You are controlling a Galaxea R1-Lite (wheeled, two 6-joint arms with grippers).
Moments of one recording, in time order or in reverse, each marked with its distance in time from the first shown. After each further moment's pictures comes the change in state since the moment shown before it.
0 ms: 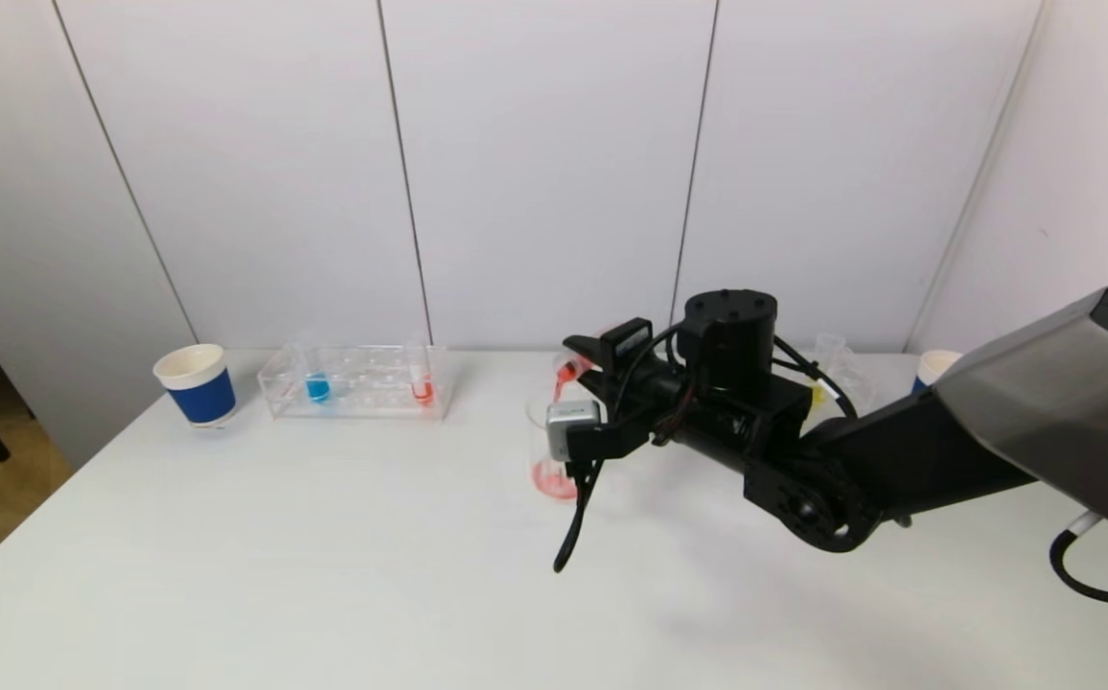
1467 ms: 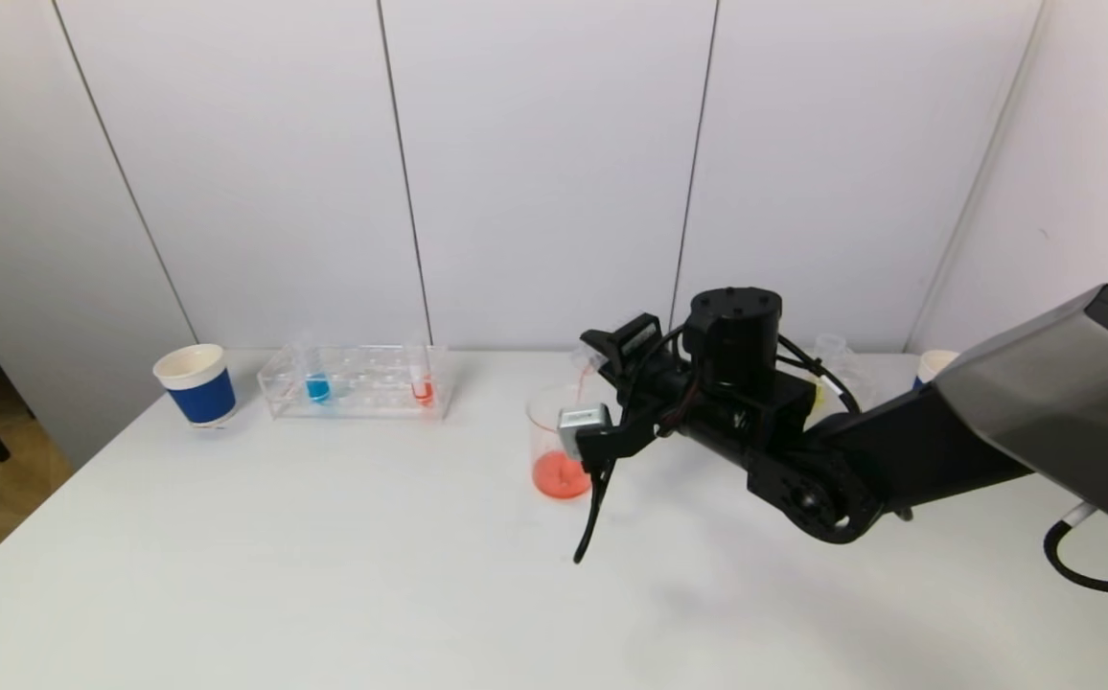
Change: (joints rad) left arm 0.000 0.000 0.000 0.000 0.000 0.000; right arm -0.023 0.009 -0.011 0.009 -0.077 -0.190
